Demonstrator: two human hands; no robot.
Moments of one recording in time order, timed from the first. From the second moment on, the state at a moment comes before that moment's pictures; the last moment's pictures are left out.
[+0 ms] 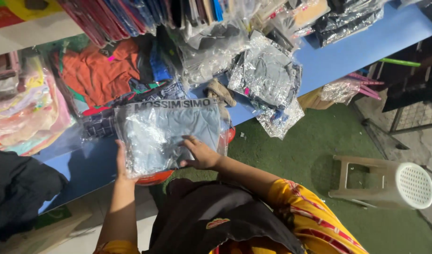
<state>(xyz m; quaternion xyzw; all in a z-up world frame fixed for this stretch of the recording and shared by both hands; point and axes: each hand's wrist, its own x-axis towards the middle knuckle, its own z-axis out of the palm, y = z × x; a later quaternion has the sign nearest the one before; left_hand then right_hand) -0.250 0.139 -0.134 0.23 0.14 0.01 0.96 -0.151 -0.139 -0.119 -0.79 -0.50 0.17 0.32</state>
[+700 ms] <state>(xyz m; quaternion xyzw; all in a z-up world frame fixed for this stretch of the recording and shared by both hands) -0.232 0.115 -0.155 0.38 0.14 0.09 0.91 -0.108 -0.144 0.125 -0.72 -0.21 0.30 0.60</state>
